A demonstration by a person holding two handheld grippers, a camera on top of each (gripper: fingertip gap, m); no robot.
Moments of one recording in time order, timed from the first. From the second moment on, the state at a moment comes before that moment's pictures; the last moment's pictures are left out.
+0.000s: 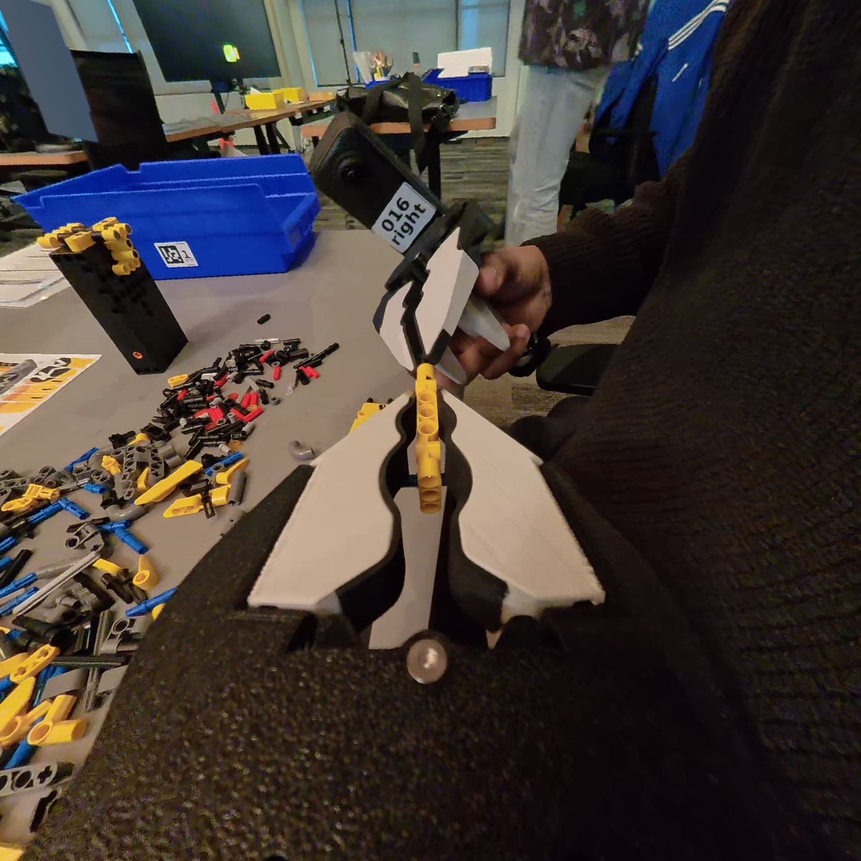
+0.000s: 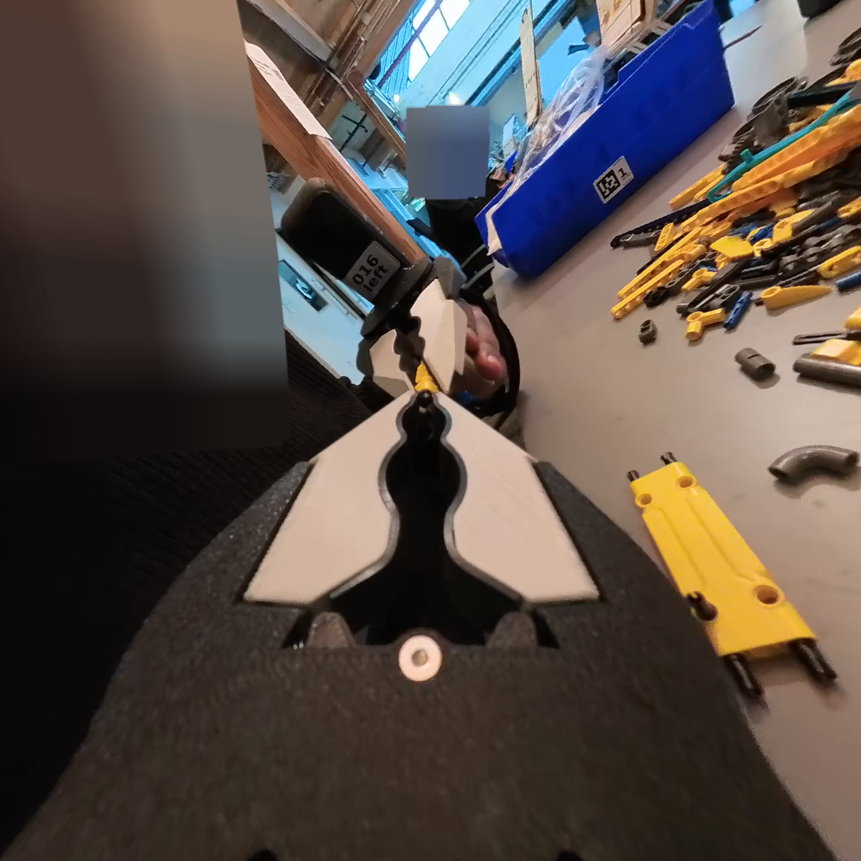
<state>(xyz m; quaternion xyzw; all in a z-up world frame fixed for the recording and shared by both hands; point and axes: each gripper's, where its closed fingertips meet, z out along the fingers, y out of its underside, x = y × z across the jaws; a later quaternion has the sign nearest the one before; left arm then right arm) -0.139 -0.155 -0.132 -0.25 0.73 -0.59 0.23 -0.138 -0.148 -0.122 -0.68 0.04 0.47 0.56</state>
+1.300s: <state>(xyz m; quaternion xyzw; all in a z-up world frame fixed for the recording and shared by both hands) -0.151 -0.140 -0.131 -0.45 0.55 -0.69 -0.15 -0.108 -0.164 -0.119 -0.69 0.00 0.32 0.64</state>
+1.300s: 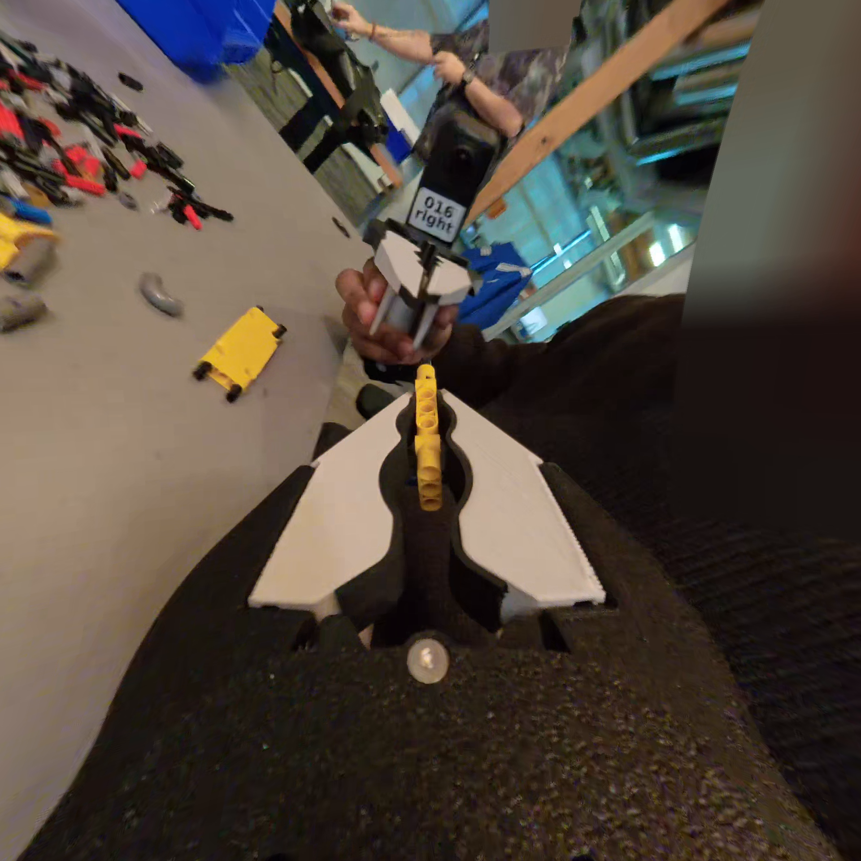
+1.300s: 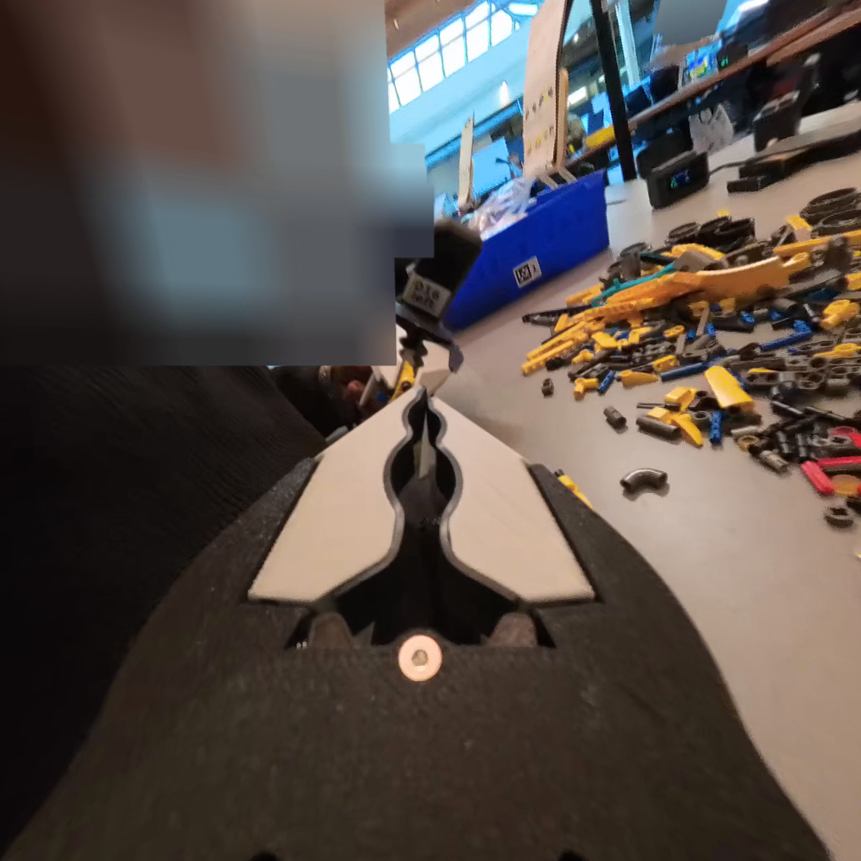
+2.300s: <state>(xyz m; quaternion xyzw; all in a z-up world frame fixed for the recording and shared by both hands) -0.153 -0.152 -0.110 -0.43 0.48 -0.72 -0.25 -0.145 -0.142 -0.107 -0.69 -0.05 0.36 0.63</state>
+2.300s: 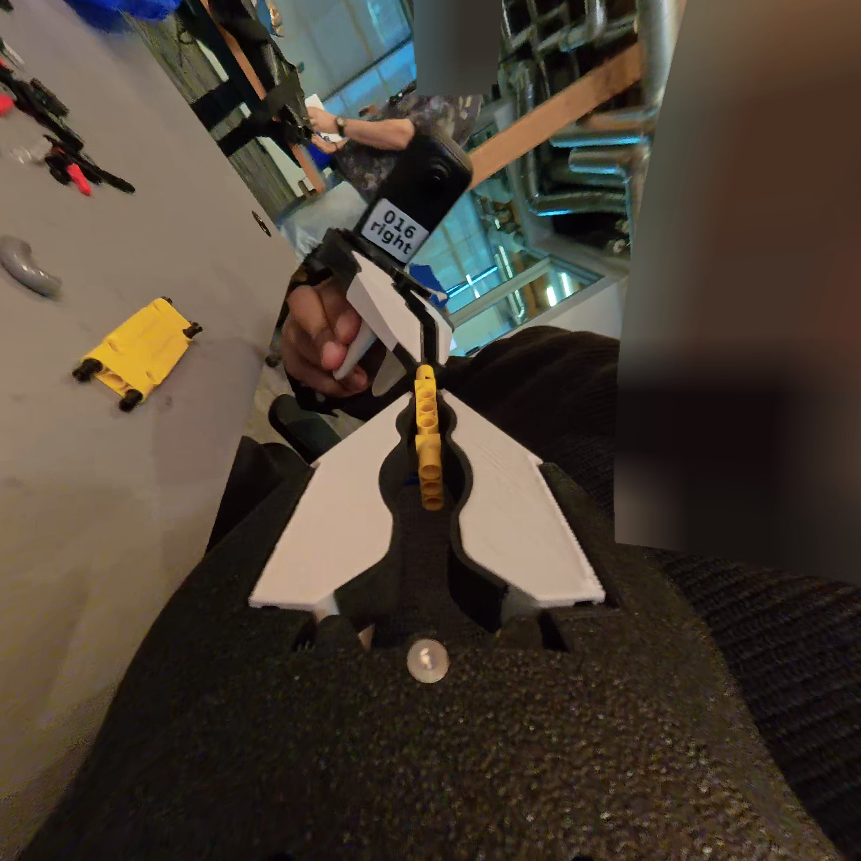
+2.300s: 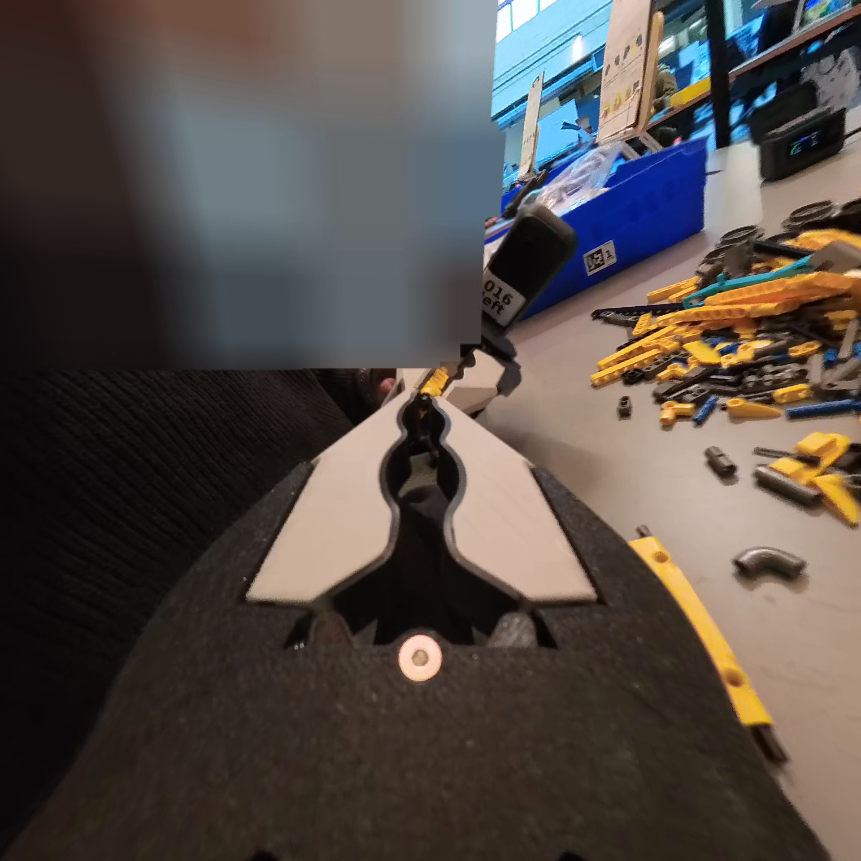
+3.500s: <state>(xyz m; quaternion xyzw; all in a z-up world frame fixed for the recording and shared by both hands) -0.125 -0.099 -0.168 -0.51 0.68 -0.52 0.06 -0.090 -0.164 -0.155 -0.83 -0.04 0.17 0.53</state>
